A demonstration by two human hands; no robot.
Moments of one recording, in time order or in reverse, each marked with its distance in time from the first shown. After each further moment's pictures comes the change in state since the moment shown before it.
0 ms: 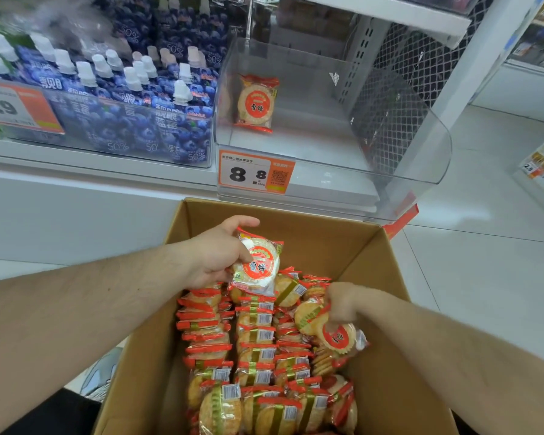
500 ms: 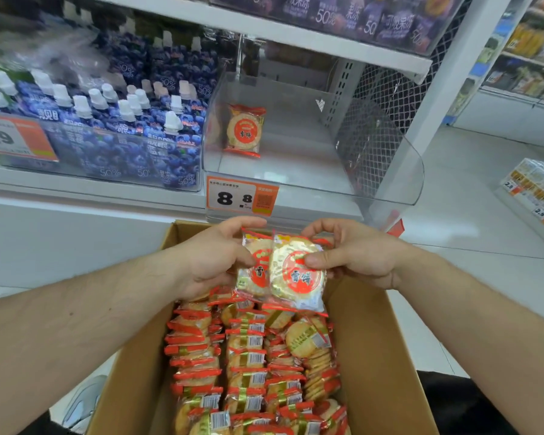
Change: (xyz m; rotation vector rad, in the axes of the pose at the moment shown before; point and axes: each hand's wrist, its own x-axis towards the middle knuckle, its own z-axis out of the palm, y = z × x) left_hand -0.023 0.034 0.007 -0.066 -0.119 0.170; right_hand -0.106 -0.010 -0.097 1.142 0.154 -0.554
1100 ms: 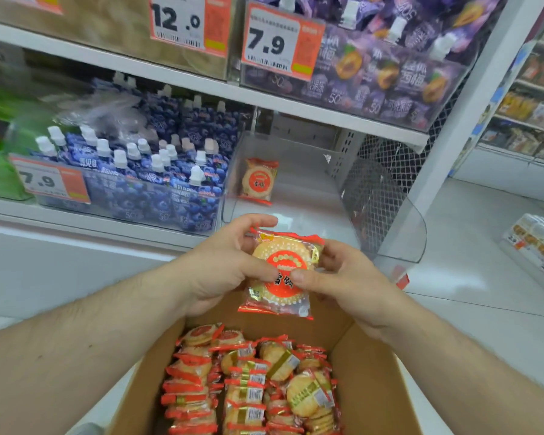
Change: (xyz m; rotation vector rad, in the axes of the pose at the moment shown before) left_hand -0.042 0.060 0.005 -0.014 0.026 0.294; right_hand -0.014 -0.045 0.039 0.035 0.215 -0.276
